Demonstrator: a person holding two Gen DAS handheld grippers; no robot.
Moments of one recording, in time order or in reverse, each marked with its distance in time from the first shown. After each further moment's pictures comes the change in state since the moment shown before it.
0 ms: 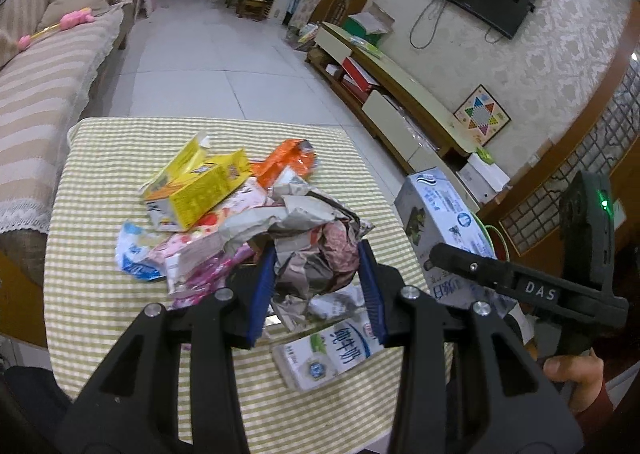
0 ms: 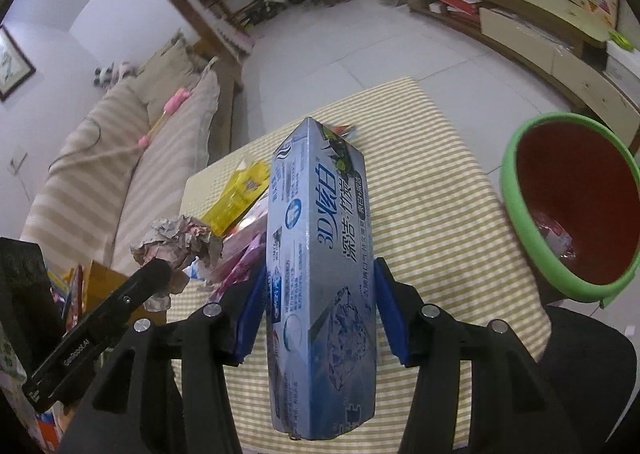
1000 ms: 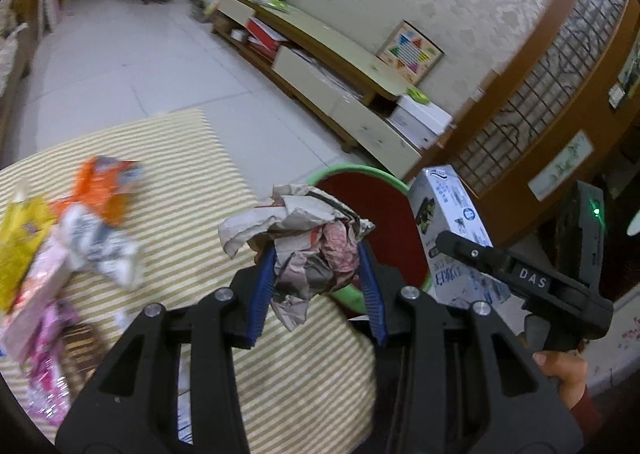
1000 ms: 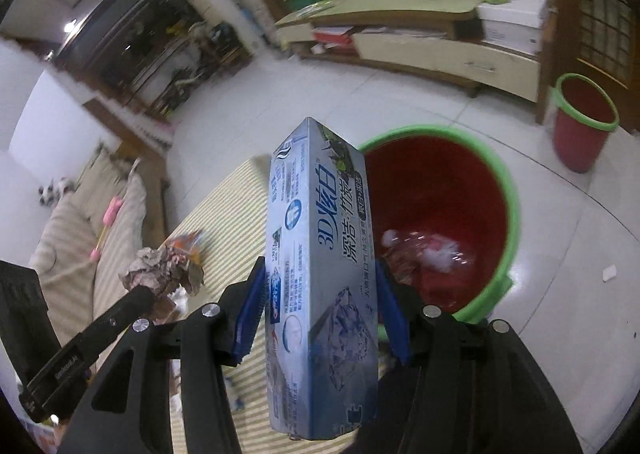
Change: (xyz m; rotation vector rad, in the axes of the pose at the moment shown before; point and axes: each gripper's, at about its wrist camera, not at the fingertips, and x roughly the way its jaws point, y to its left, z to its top) left arm 0.125 -0.160 0.025 0.210 0.165 -0.210; right arm -0.083 -0.192 0.023 0.326 -0.214 -0.161
